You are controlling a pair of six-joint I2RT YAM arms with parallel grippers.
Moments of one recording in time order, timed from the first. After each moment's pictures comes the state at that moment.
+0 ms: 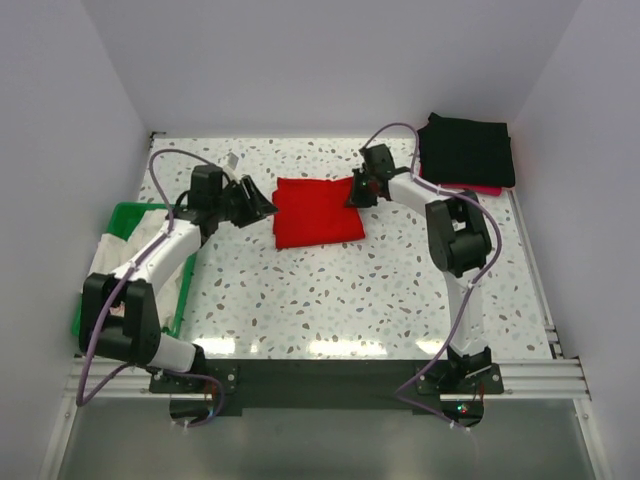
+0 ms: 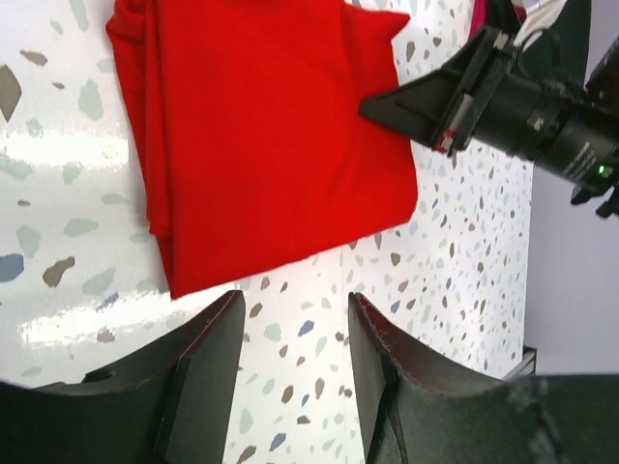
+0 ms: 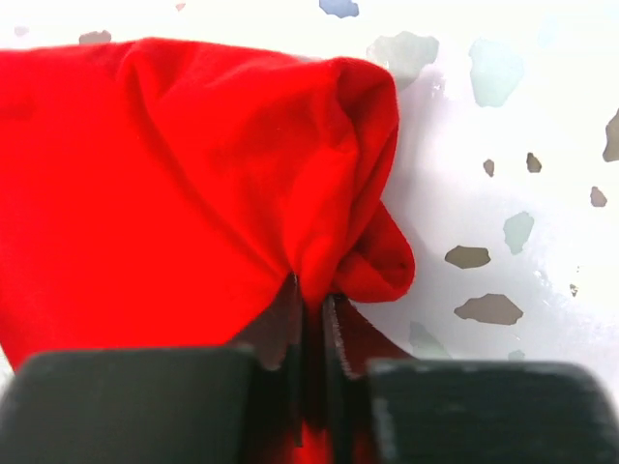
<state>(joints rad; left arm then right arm) -0.18 1.46 0.98 -0.16 0.39 -0.66 0.36 2.23 1.65 -0.33 -0.17 0.47</state>
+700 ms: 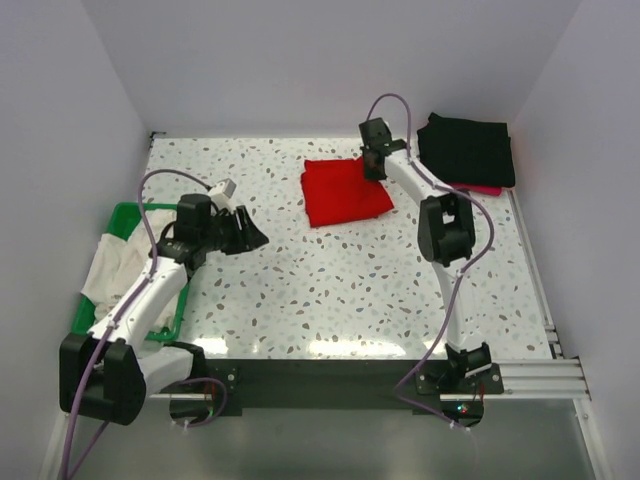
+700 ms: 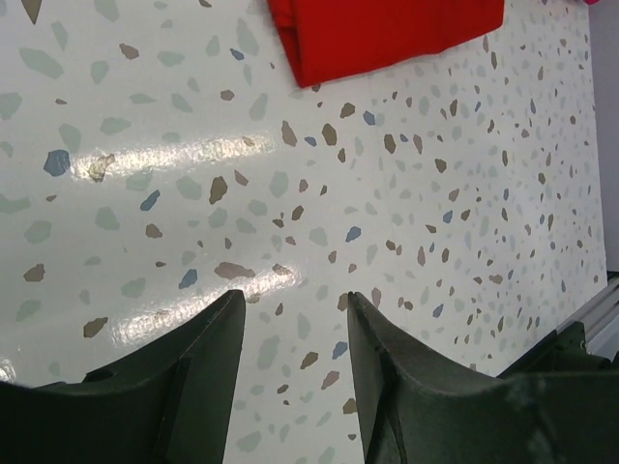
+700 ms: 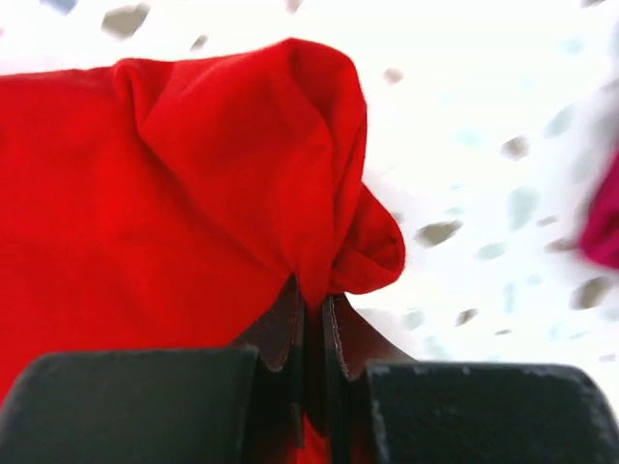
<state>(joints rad) -0.18 1.14 0.75 -0.28 0.41 -0.44 0.35 2.41 2.11 -0.64 0.29 0.23</state>
